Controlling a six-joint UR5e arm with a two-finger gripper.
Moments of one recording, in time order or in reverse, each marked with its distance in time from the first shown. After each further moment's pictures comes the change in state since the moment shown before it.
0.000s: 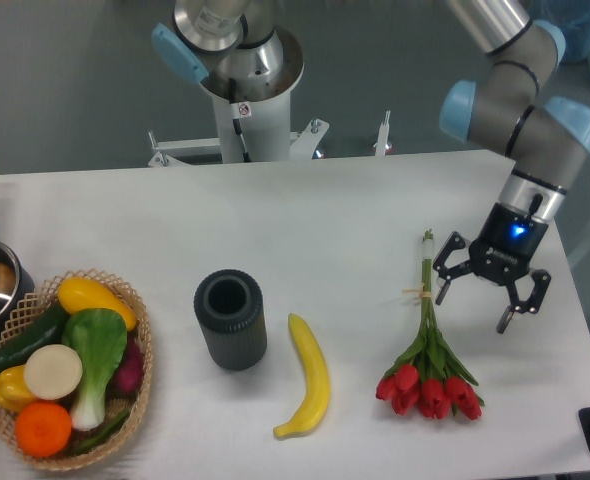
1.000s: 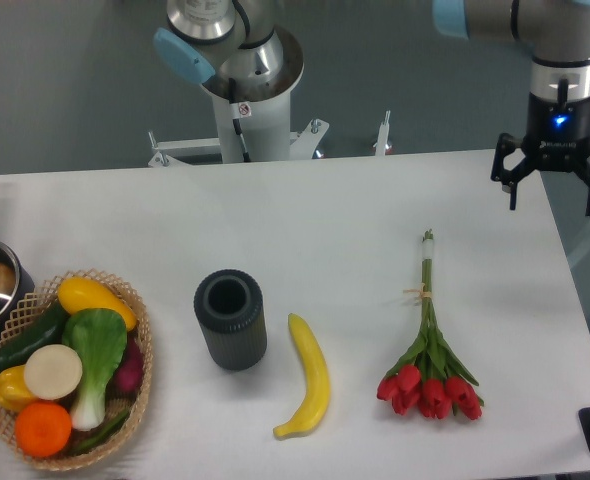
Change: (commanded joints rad) arm 0.041 0.195 -0.014 -0.009 0.323 -0.005
